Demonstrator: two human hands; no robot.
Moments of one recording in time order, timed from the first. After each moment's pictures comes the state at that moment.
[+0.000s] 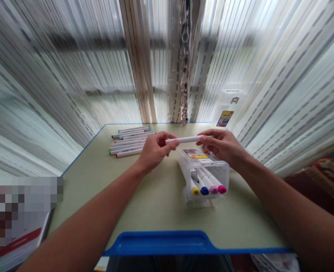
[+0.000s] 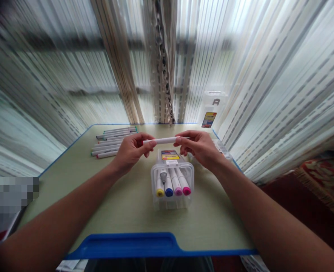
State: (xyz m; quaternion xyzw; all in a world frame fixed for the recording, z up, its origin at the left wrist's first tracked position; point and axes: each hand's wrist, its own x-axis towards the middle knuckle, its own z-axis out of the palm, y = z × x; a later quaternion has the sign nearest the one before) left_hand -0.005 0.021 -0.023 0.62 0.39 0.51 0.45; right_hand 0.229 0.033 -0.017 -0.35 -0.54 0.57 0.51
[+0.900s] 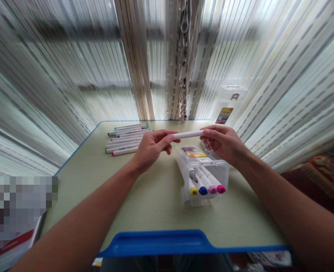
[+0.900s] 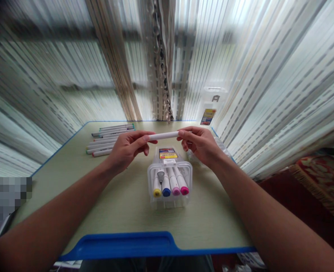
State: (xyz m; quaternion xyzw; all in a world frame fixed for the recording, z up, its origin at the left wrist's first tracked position) left_hand -0.006 0.020 -0.019 0.60 0.34 0.51 0.52; right_hand 0.234 0.039 -0.018 -0.35 -0.52 0.56 0.54
